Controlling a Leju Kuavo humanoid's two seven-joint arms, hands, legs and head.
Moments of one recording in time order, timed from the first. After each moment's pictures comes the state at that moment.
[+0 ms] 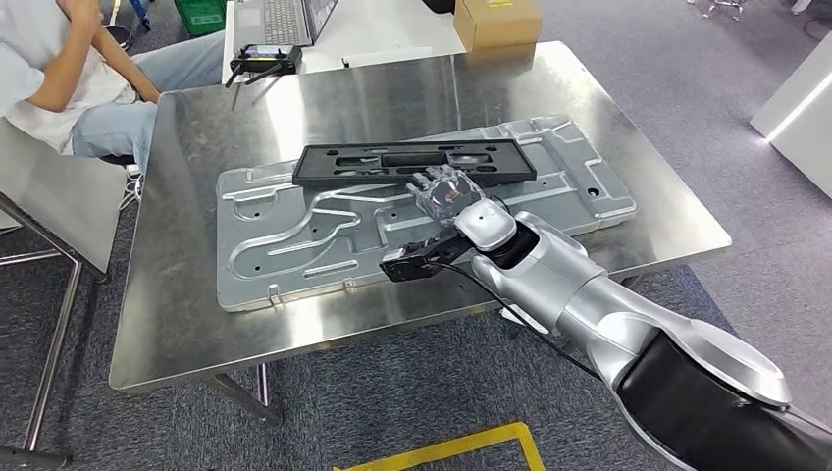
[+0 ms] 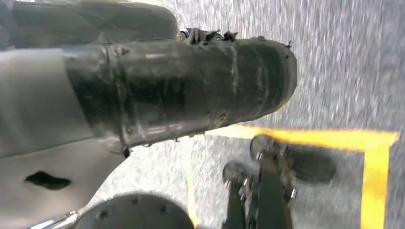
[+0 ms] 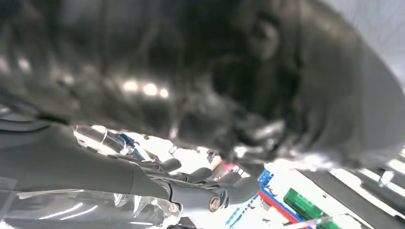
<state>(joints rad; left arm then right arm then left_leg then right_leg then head) -0.11 0.07 -0.90 -0.18 1.21 0.32 0.00 -1.09 0.02 1.21 -0.55 0.98 0.18 0.00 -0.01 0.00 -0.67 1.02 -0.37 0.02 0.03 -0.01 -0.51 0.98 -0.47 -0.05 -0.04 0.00</state>
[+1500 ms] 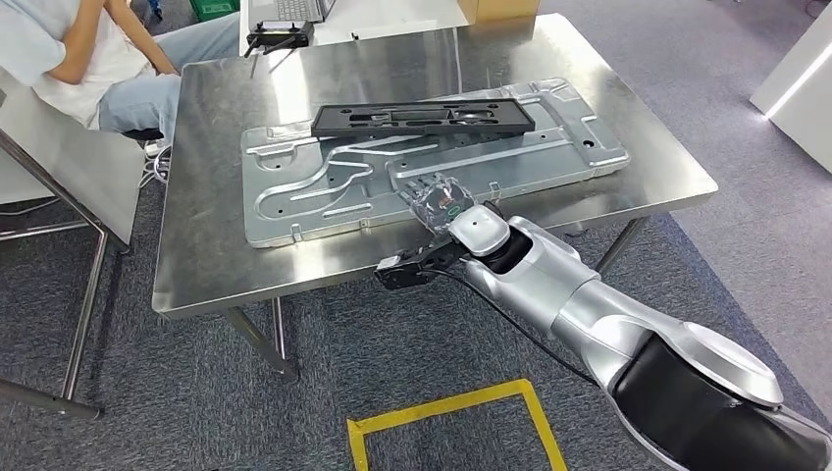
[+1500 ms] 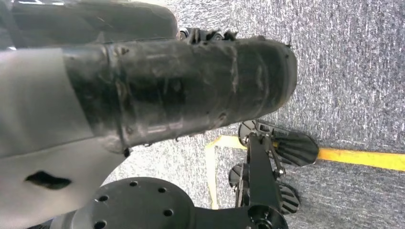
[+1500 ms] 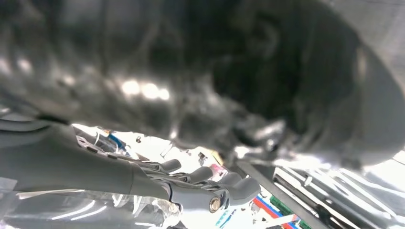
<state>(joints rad) -0.11 0.08 -0.90 -0.18 1.21 0.33 -0.01 -1.07 0.02 1.21 -0.56 0.98 0.19 -0.01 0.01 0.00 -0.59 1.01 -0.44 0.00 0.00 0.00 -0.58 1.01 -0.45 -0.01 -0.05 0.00</state>
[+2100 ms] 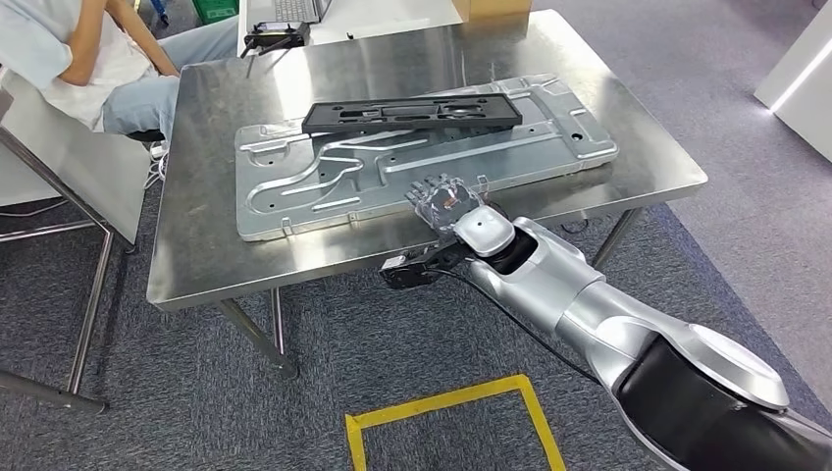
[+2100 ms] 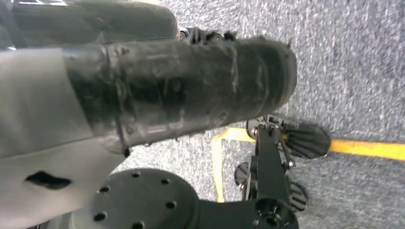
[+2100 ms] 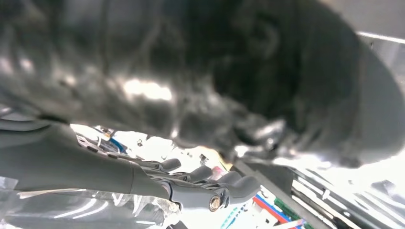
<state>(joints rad) -0.10 0.08 -0.90 -0.18 1.21 0.32 0.00 -1.07 0.02 1.21 -0.56 0.98 0.20 -0.01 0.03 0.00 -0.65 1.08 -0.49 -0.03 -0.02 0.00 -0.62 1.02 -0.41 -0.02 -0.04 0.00</state>
